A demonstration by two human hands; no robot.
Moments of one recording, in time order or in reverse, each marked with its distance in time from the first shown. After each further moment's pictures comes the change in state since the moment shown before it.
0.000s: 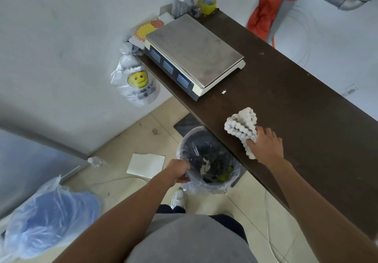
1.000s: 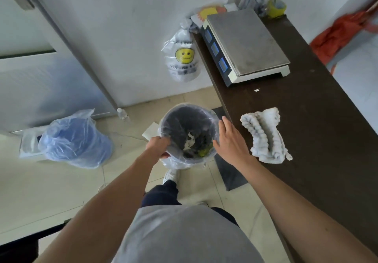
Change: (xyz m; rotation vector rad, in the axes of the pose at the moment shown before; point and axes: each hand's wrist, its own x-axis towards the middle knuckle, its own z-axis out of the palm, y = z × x) left_hand -0.060 -0.084 -0.026 -0.315 0.461 -0.040; right_hand -0.058 -0.080 0.023 -0.099 0.026 -0.852
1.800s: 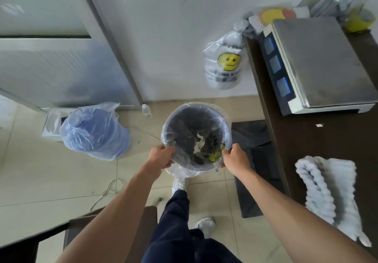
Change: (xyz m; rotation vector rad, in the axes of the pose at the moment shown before) left_hand 0.080 -0.007 -0.066 -0.244 0.054 -0.017; right_hand 0.135 -0.058 0.090 0.695 -0.373 0.501
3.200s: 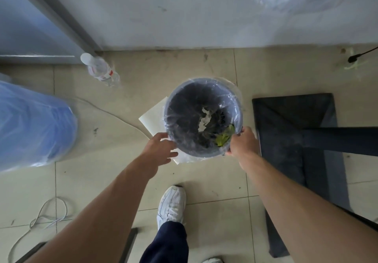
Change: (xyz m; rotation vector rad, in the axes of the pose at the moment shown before) left_hand 0.450 -0.130 0.115 -0.123 -0.135 -0.340; right_hand 0.421 0.127 0.240 0.023 0.156 0.315
